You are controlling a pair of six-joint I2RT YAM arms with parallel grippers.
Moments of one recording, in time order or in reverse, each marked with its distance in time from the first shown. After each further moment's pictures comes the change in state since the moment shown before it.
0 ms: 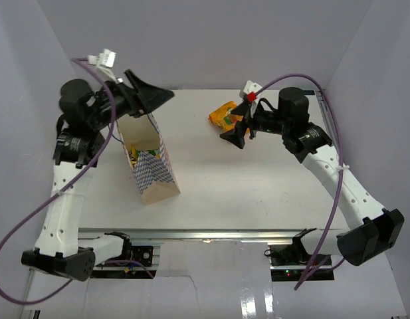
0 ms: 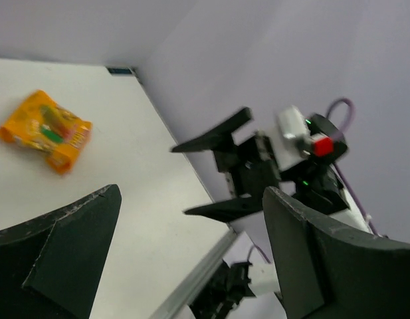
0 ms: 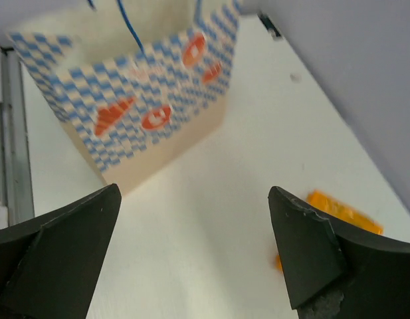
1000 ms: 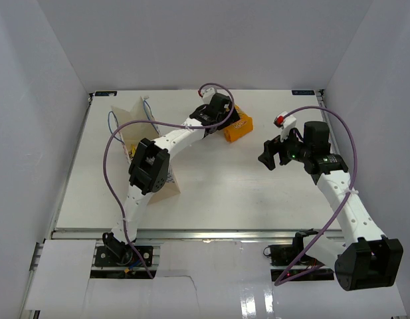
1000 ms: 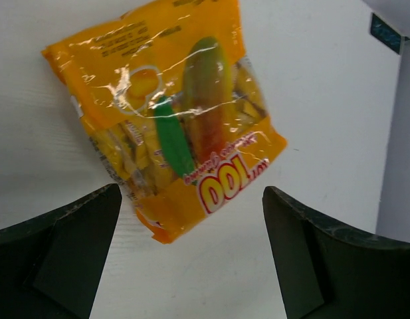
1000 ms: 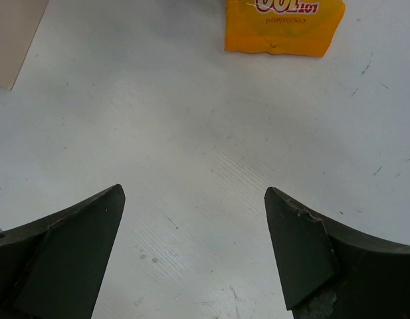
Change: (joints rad) left arm -0.588 1.193 0.486 0.023 -0.956 -0.117; right arm -0.415 -0.243 -0.496 -0.176 0.165 -0.021
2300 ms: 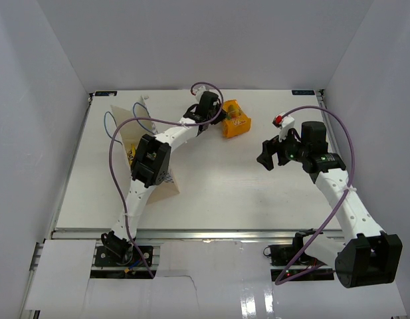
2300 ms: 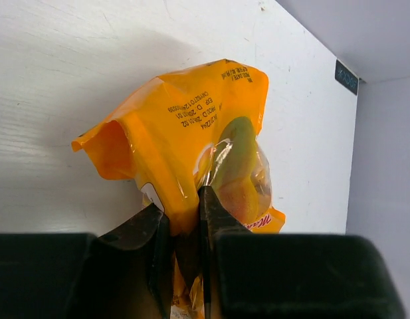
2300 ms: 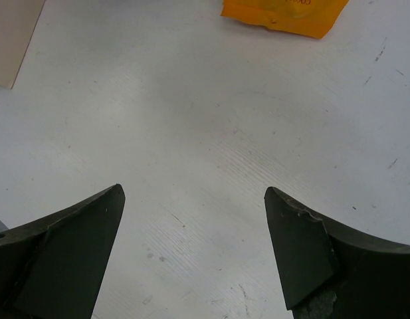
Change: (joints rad) left arm 0.102 0.164 0.053 0.224 0.127 -0.071; right arm 0.013 0.023 -0.009 0.000 0.016 0.035
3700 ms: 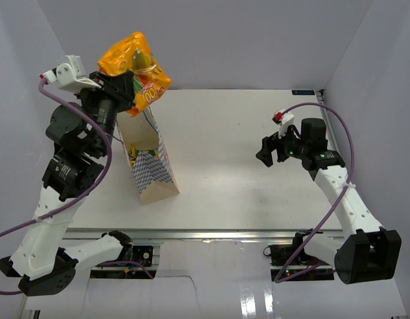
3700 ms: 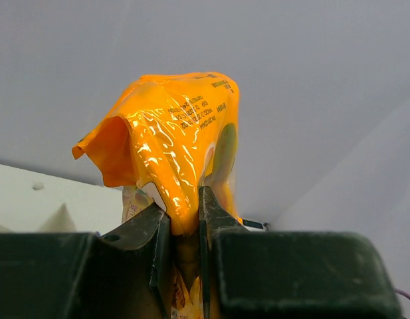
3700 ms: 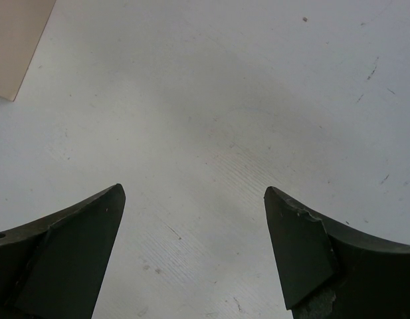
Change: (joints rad) left arm -0.039 -1.425 -0.476 -0.173 -0.344 0.556; right arm 0.000 0.029 0.026 0.036 -0.012 0.006
